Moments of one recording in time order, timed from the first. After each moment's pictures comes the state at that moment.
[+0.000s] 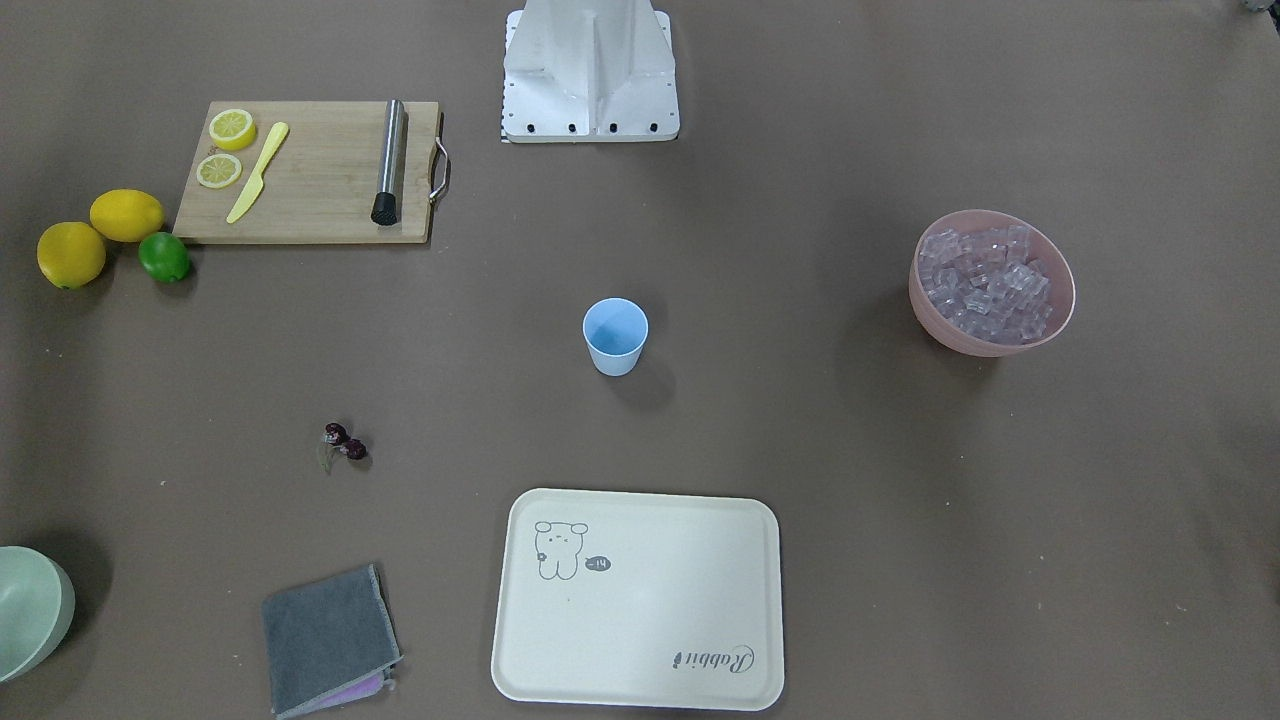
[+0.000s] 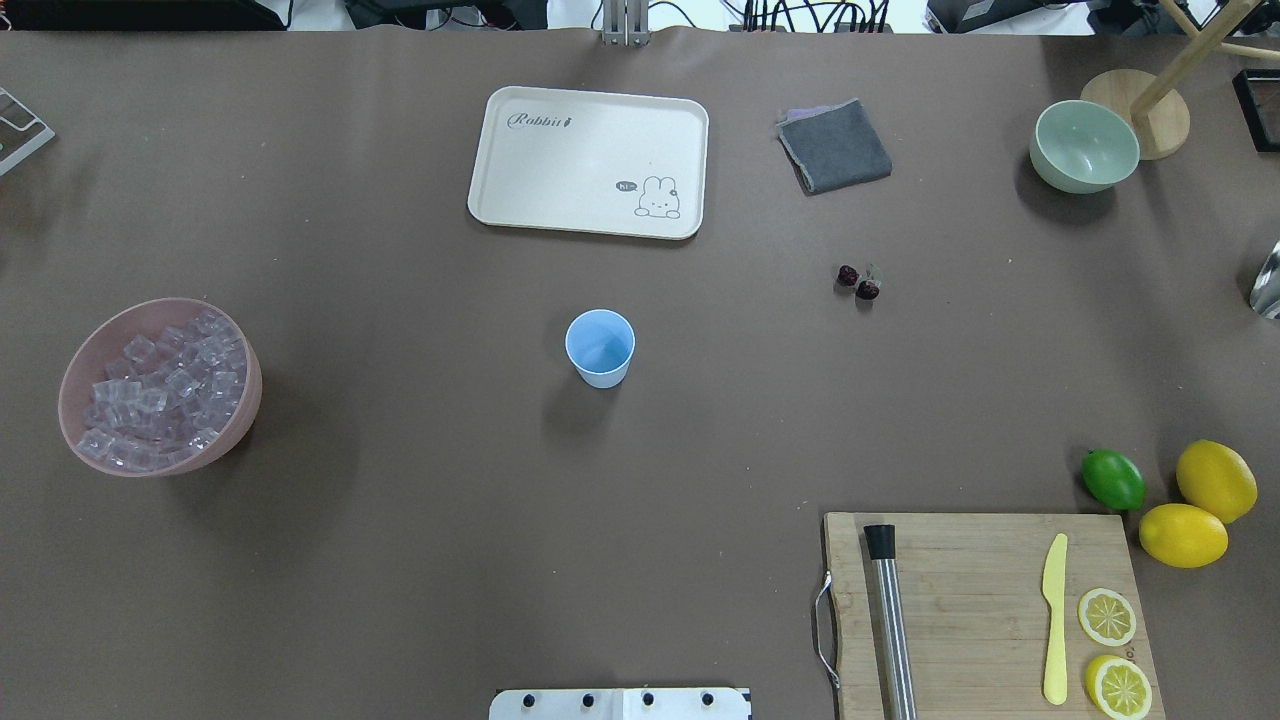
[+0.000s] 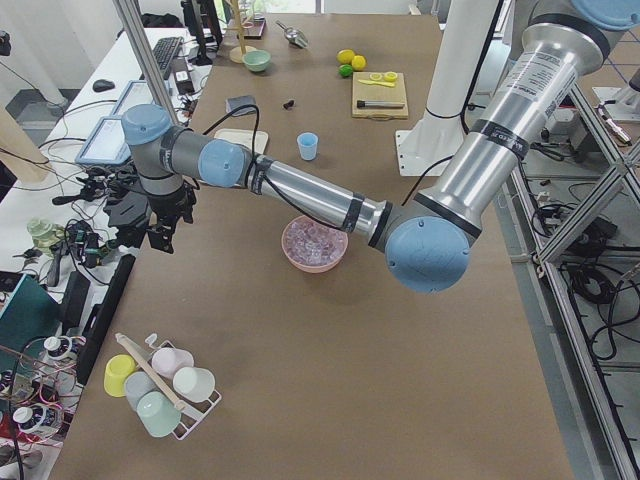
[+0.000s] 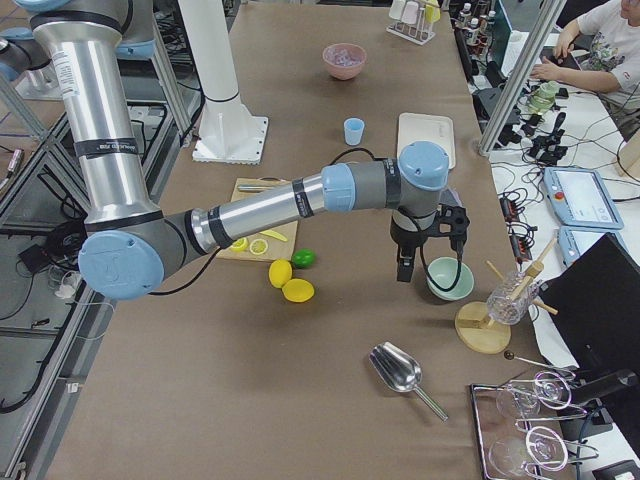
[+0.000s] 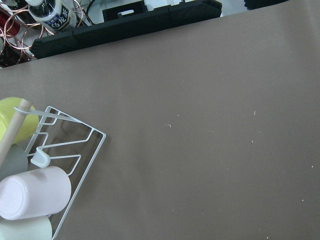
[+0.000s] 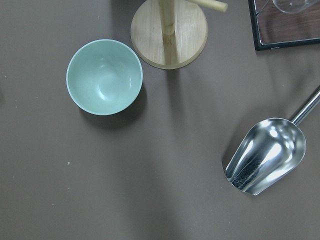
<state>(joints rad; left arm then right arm) -1.50 -2.10 -1.41 -1.48 -2.30 -0.01 1.57 -1.37 1.73 -1.79 2.38 0.22</state>
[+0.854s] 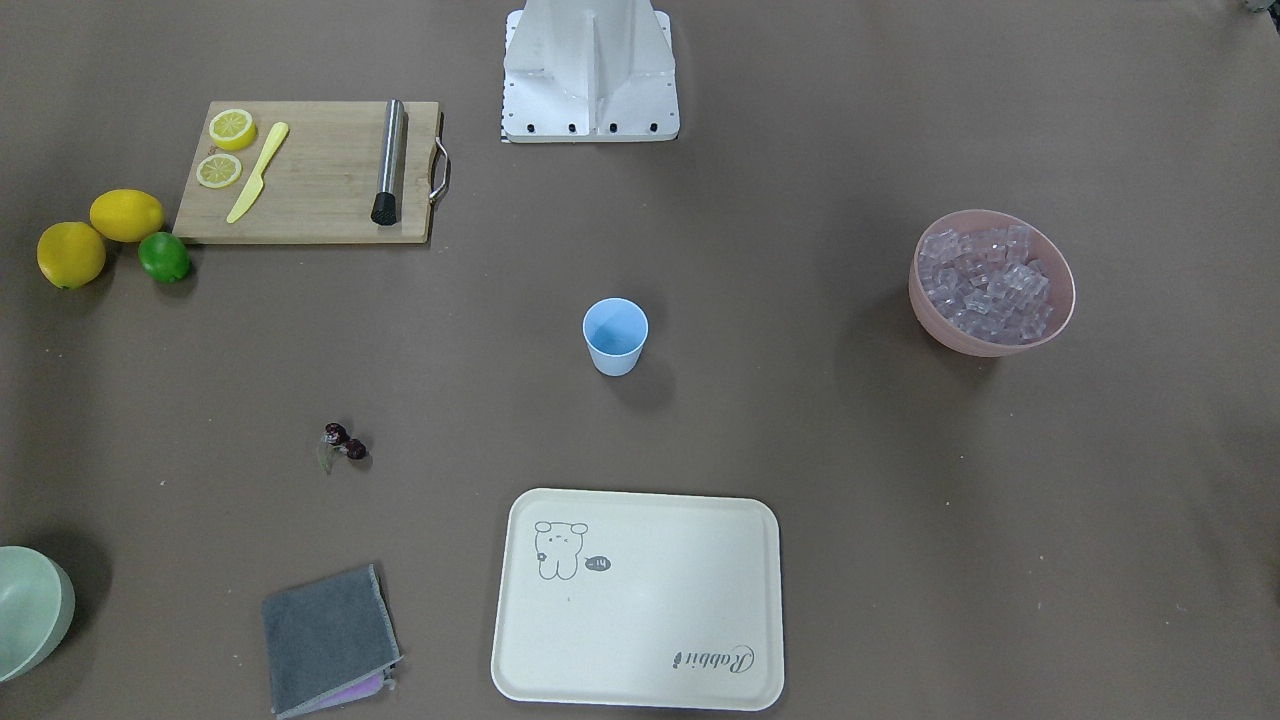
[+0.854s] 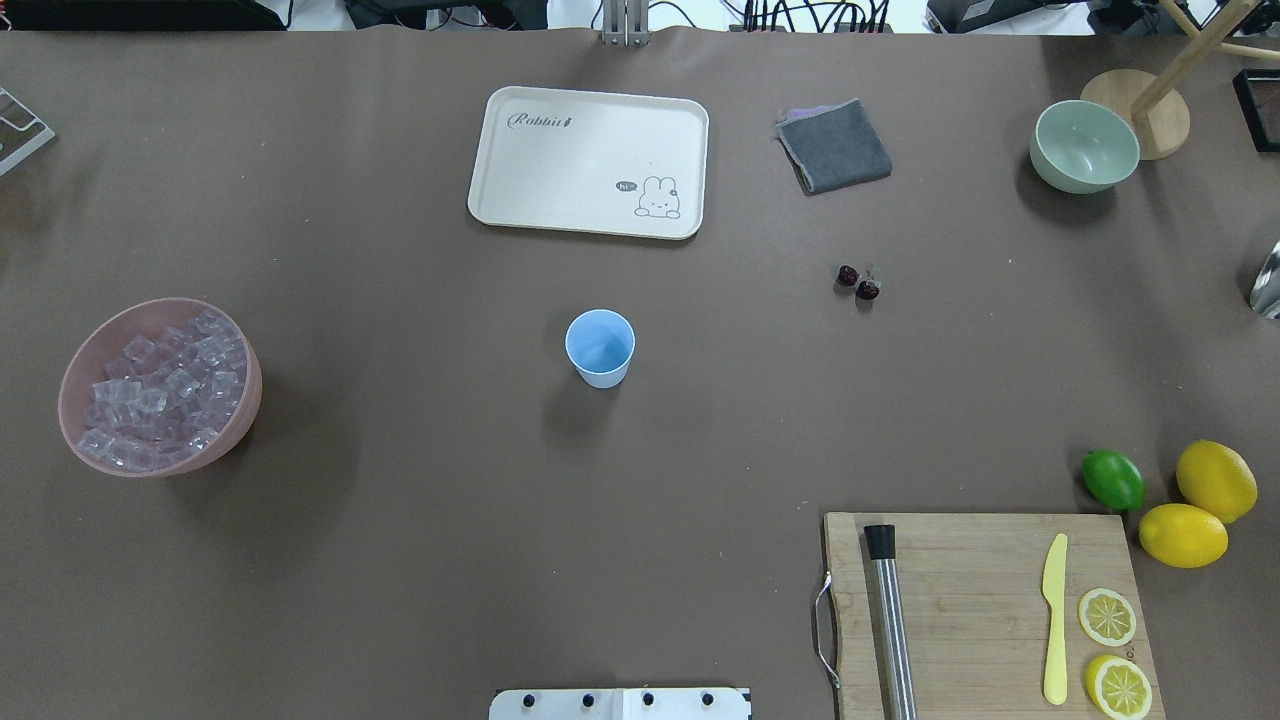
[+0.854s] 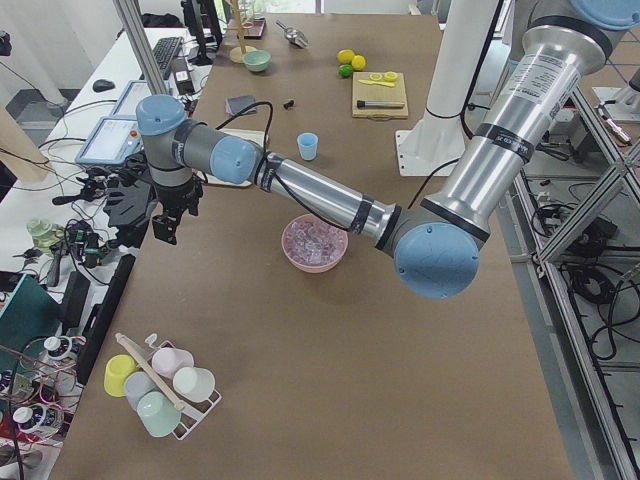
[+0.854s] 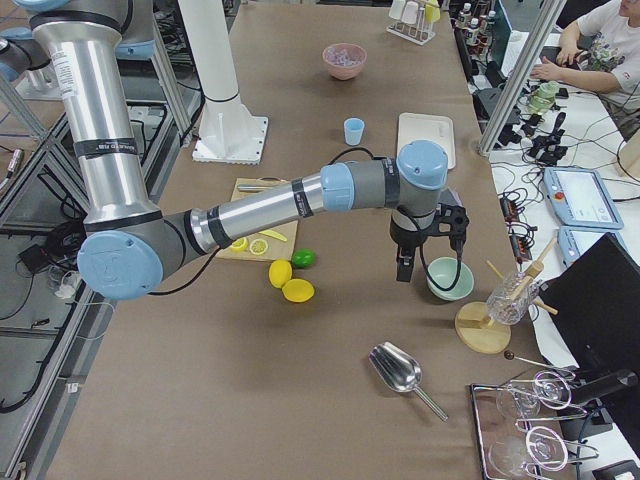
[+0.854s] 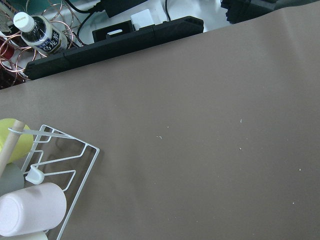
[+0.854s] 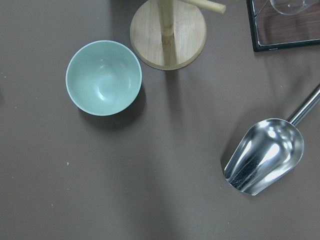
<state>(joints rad) -1.49 -2.06 -1.51 -1.50 -2.29 -0.01 1.57 -1.38 1.74 -1.79 2.37 0.23</state>
